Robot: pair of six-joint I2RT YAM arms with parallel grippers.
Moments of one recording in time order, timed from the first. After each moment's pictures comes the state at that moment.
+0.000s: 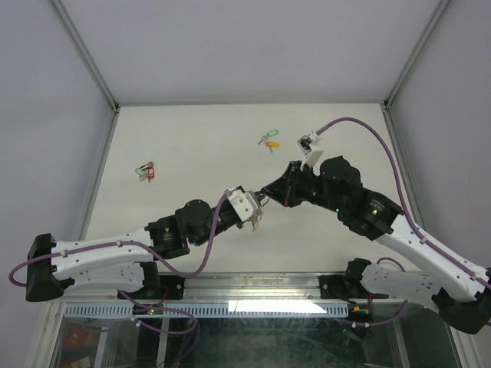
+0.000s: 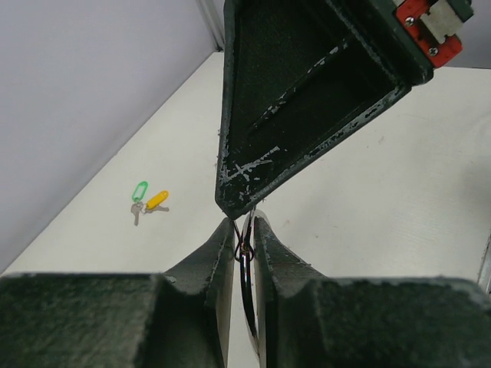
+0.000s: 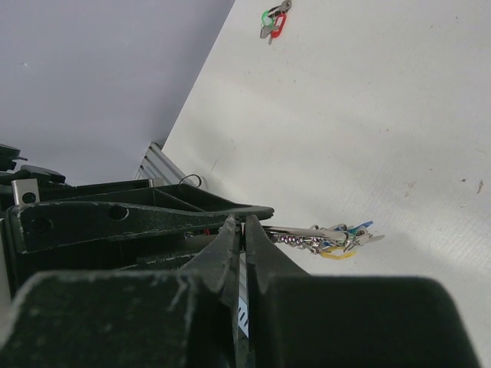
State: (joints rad) left arm -1.26 1.00 0.75 0.24 -0.30 0.29; right arm 0.90 0.91 1.04 -0.44 -0.07 0.70
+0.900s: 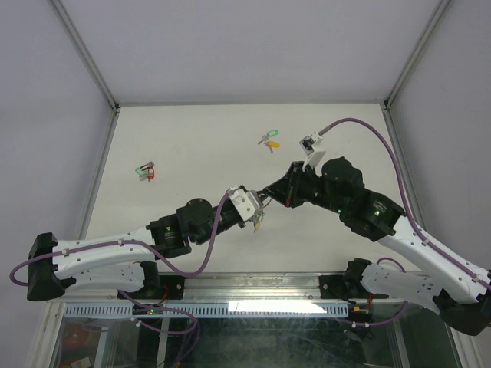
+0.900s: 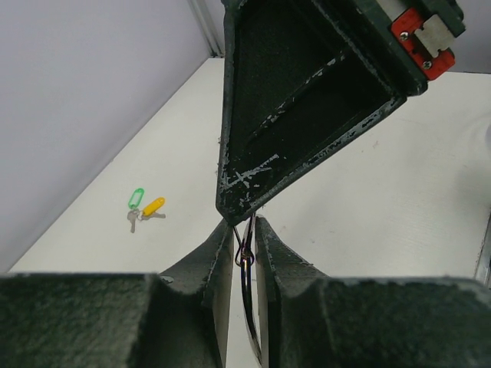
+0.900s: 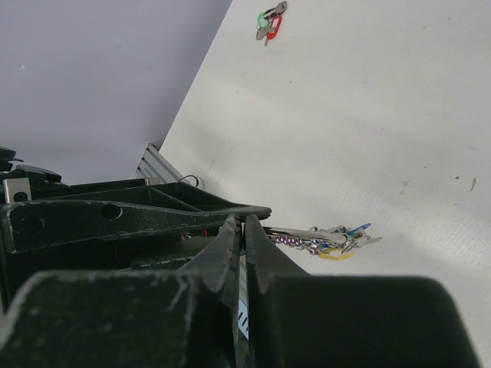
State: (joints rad) left arm -1.26 1.01 0.76 0.25 -0.29 0.29; right arm 0.90 0.90 1.04 -0.46 -0.06 0.70
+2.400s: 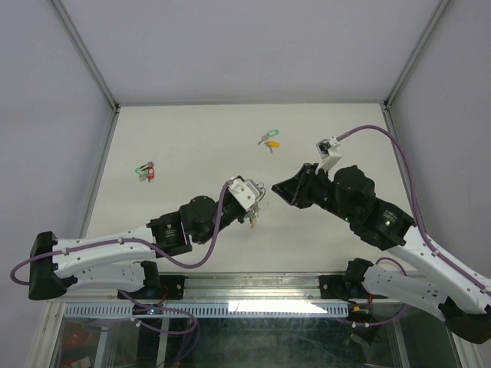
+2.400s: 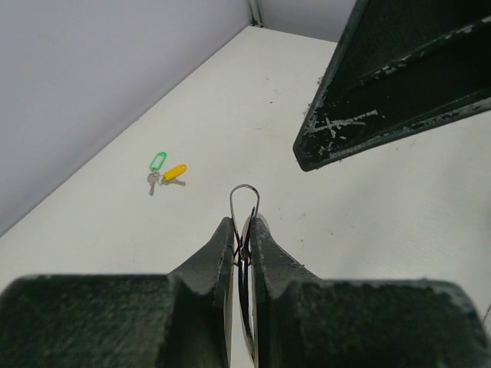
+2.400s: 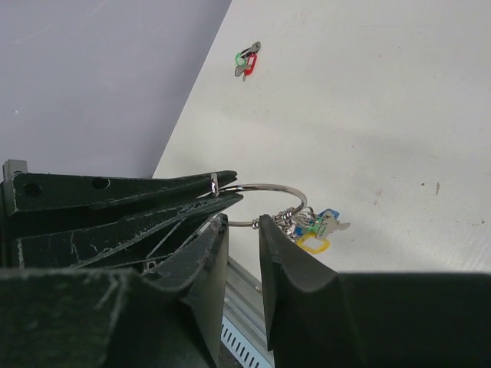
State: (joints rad) left arm -1.26 1.03 0.81 0.17 -0.43 0.21; right arm 0.90 0.79 0.97 -0.44 0.07 0.72
